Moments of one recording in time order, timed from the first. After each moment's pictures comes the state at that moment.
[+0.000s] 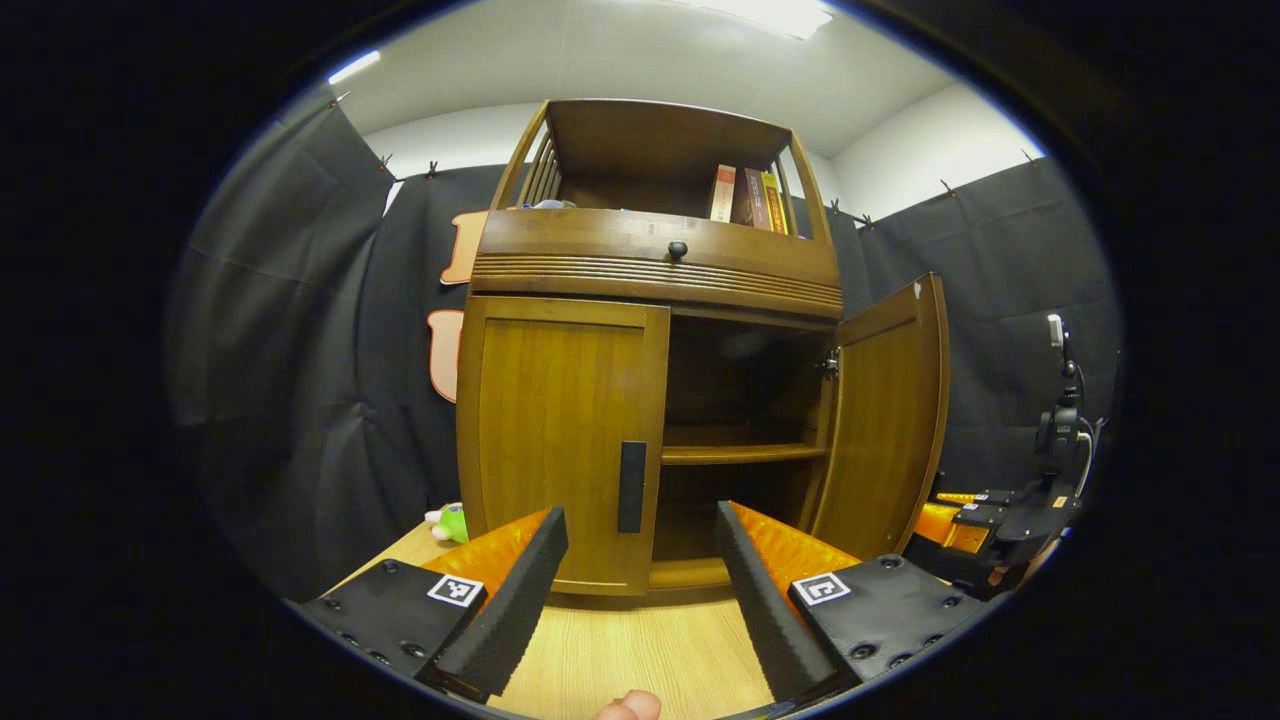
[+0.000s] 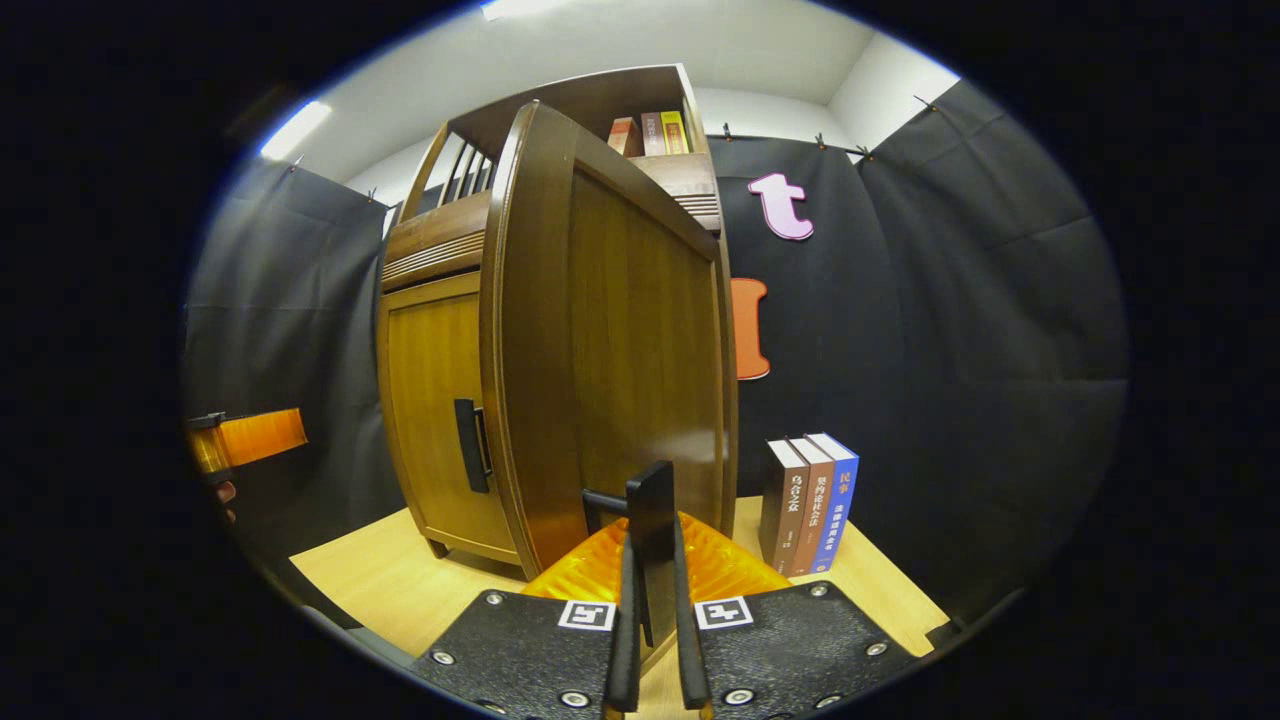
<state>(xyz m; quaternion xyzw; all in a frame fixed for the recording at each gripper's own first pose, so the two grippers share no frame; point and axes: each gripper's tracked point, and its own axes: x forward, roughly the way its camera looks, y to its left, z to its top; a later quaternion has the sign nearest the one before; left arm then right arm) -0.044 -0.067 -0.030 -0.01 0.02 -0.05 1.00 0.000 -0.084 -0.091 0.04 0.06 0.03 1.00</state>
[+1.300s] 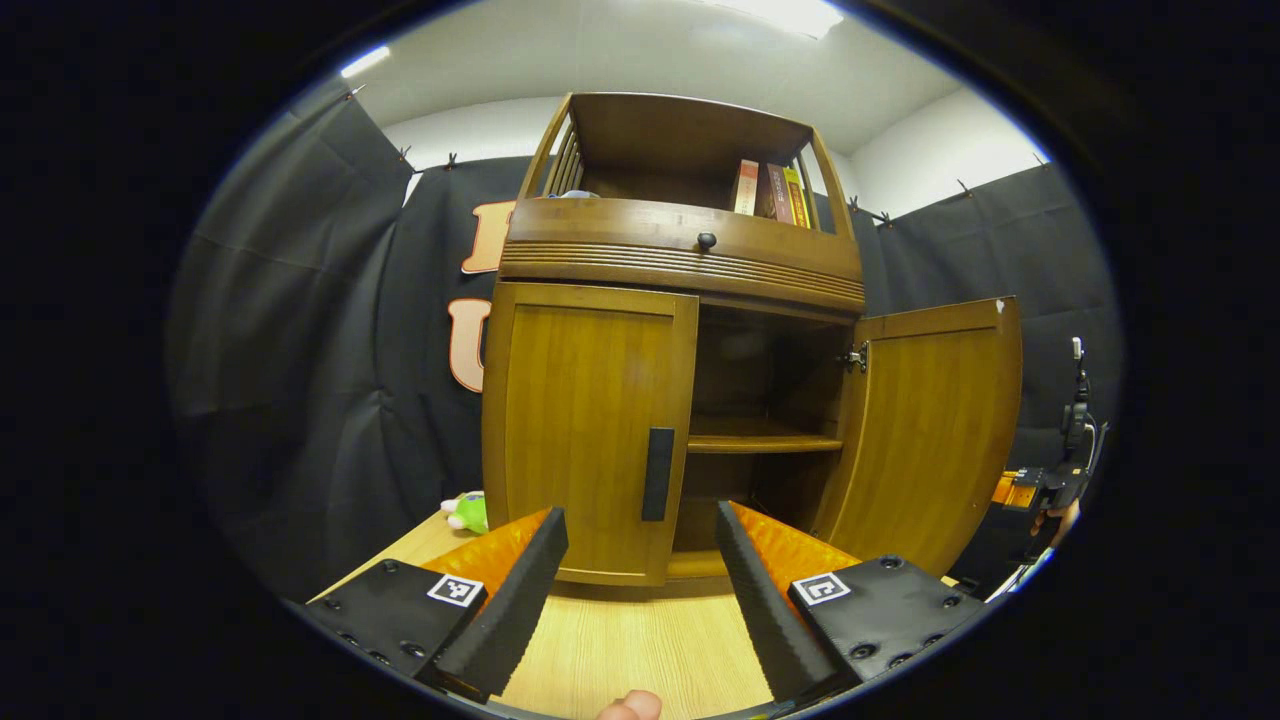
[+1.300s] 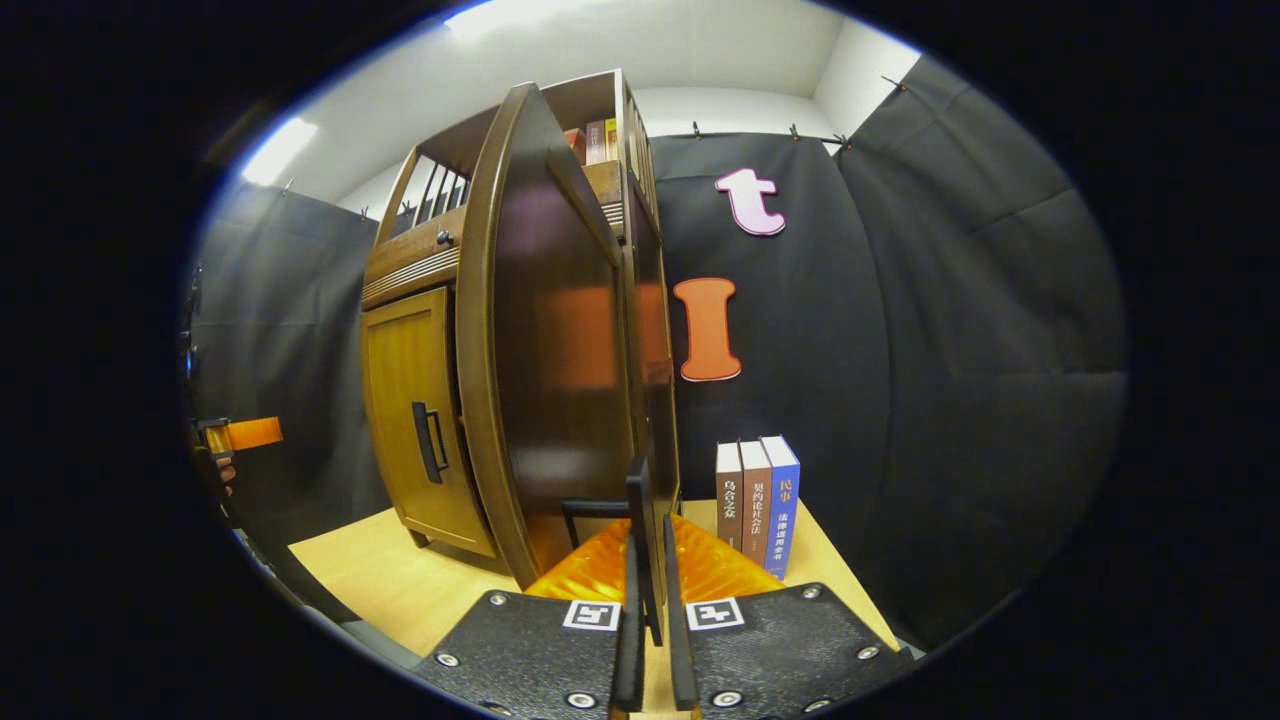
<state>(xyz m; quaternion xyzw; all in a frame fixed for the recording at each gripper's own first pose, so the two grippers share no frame) -0.049 -0.040 -0.044 -0.02 0.04 -0.02 1.00 -0.007 -0.199 -0.094 0.05 0.06 0.06 1.00</state>
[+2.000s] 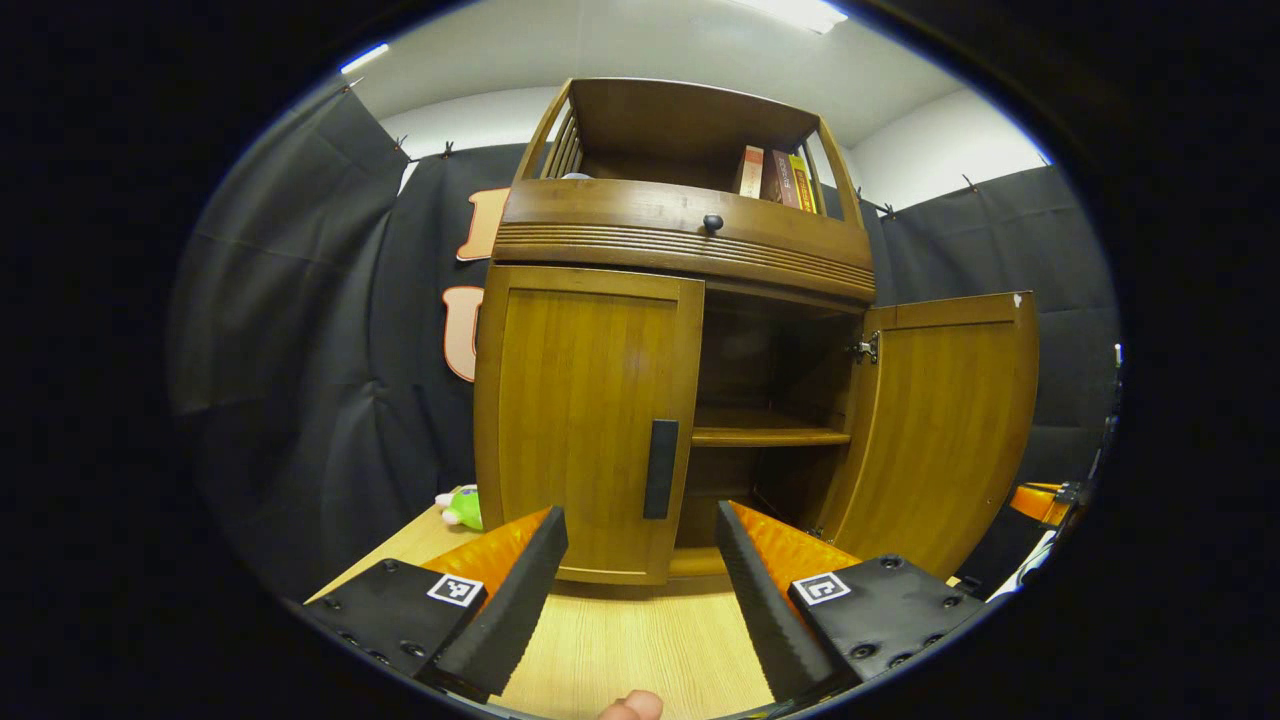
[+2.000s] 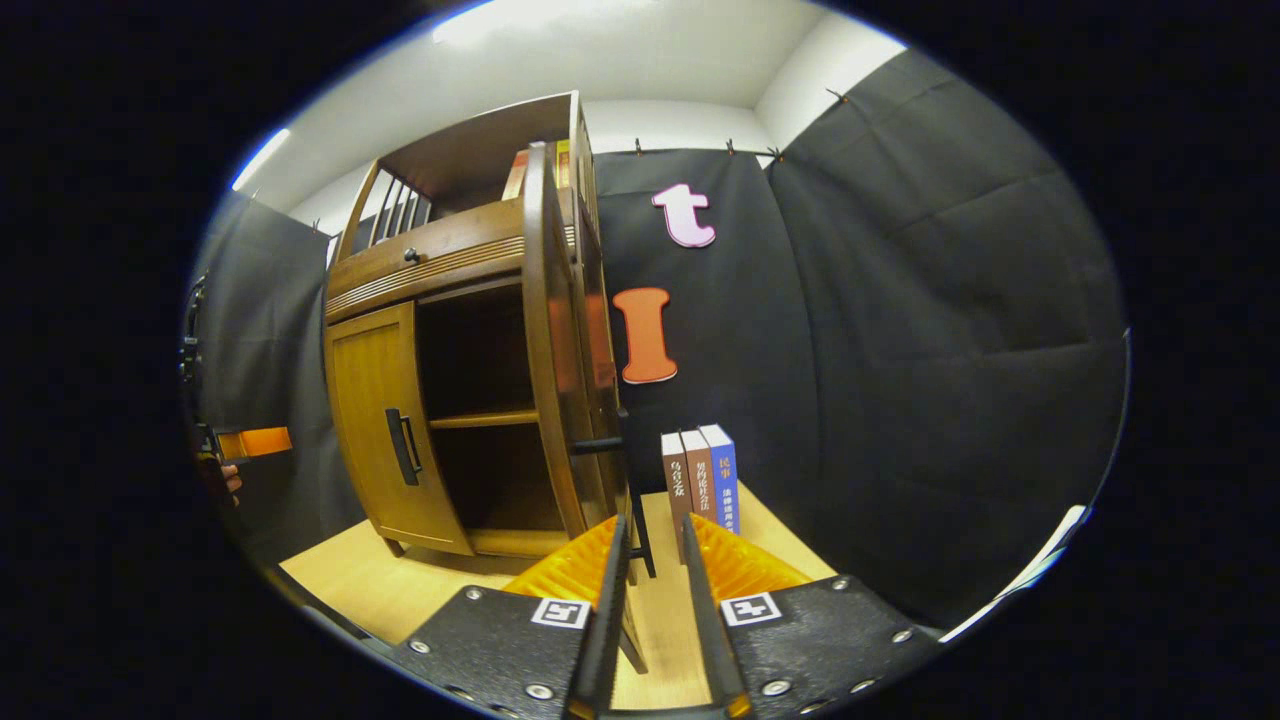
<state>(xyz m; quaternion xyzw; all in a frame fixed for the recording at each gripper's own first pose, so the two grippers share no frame) -0.023 -0.038 -0.050 -0.02 0.05 -0.03 1.00 -0.089 -0.205 -0.081 0.06 0.04 -0.05 1.00</state>
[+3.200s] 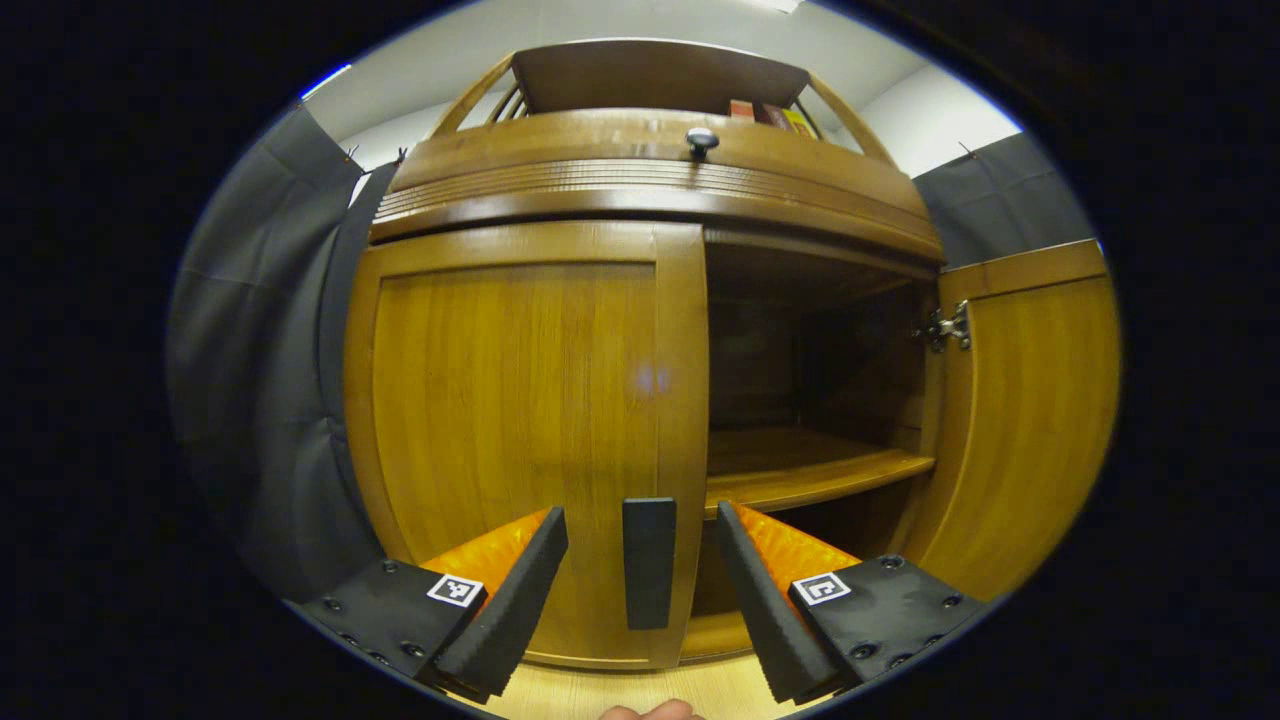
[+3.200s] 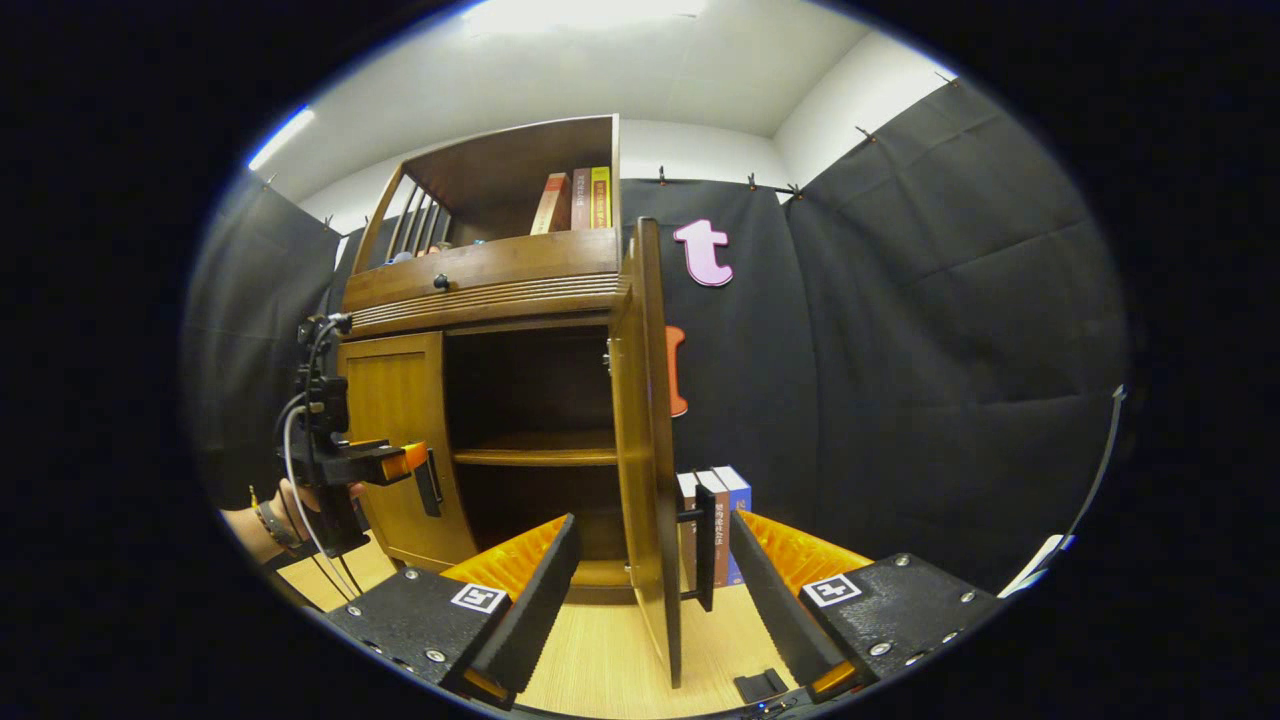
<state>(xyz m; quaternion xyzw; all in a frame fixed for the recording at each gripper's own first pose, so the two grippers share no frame) 0.175 -0.066 -0.084 0.03 0.04 -0.03 1.00 -0.090 -0.166 -0.022 0.04 0.02 -0.07 1.00</state>
